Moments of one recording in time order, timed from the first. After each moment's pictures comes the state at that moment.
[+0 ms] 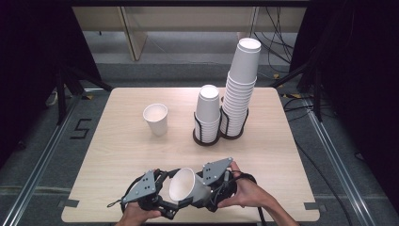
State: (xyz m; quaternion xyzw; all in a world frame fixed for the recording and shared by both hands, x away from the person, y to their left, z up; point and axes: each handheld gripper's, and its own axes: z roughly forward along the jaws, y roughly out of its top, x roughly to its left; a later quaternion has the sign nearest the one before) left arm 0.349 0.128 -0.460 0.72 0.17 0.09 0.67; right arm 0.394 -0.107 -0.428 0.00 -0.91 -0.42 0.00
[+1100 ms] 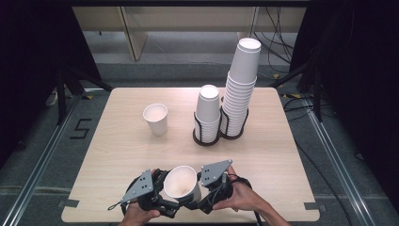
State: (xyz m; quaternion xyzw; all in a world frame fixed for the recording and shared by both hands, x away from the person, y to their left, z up) left arm 0.348 0.129 -0.457 0.68 0.20 0.09 0.70; right arm 0.392 -0.098 -0.446 -0.02 -0.87 -0.48 0.03
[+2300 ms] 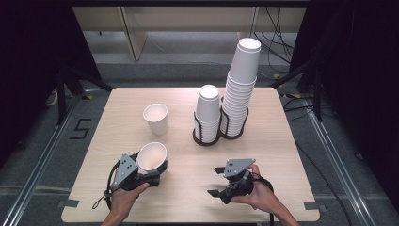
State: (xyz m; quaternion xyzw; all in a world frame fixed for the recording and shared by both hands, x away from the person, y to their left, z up) left arm 0.391 0.183 -0.470 0.67 0.36 0.29 0.58; right arm 0.406 -0.163 -0.463 -0.15 -0.89 -0.42 -0.06
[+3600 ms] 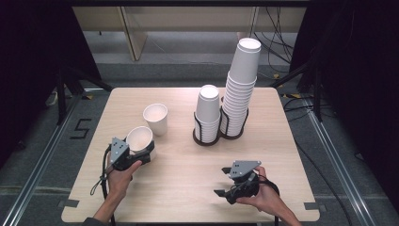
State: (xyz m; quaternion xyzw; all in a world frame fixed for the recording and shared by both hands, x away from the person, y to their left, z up) left arm 0.450 0.217 -0.480 0.63 0.43 0.34 0.55; right arm 0.402 -0.178 -0.468 -0.18 -0.89 -0.41 -0.08
